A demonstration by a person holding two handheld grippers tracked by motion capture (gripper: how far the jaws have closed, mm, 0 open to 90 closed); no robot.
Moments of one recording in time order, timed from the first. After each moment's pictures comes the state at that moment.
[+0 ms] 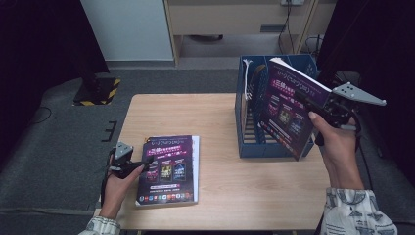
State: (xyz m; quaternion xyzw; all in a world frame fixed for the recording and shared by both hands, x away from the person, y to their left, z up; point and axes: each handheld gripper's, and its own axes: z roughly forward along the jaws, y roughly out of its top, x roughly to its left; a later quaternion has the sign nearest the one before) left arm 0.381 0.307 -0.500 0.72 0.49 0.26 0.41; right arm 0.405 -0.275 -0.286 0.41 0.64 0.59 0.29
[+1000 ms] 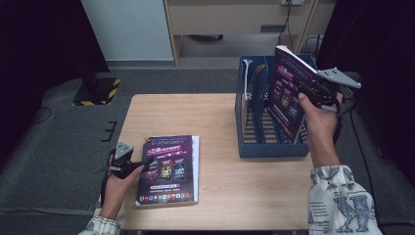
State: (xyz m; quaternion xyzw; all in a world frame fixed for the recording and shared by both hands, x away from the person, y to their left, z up) left arm 0.382 0.307 -0.501 0.72 0.49 0.26 0.41; right arm 0.468 -0.262 -0.295 0.47 0.61 0.53 0.37
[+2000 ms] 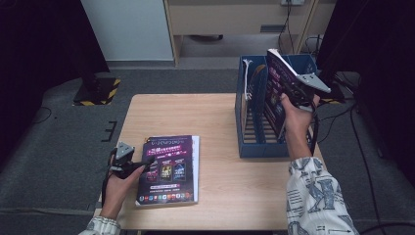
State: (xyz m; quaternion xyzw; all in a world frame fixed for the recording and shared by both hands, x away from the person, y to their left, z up) left arm 0.383 0.305 -0.503 0.73 0.49 0.25 0.41; right arm 0.514 -0.237 -0.349 0.48 0.58 0.53 0.39
